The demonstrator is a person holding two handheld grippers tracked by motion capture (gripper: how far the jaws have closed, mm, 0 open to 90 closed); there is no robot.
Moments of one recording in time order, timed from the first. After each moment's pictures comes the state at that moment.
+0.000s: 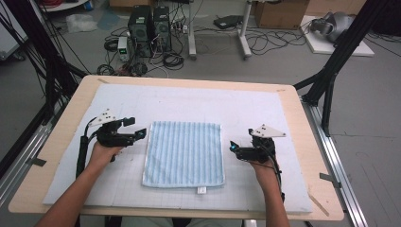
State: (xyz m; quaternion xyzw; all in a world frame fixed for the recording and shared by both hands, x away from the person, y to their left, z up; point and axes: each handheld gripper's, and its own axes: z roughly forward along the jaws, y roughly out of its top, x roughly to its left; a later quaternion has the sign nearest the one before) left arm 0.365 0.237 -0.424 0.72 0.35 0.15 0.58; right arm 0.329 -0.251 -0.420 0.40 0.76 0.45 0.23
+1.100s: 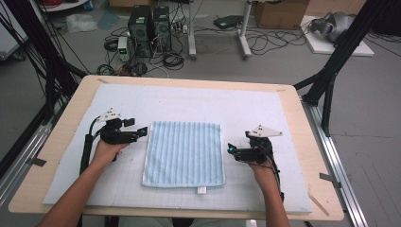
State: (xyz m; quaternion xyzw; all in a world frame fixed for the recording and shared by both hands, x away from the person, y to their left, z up) left arm 0.381 0.232 -0.433 0.72 0.41 0.15 0.54; right arm 0.333 -0.247 -0.426 0.40 0.78 0.44 0.20
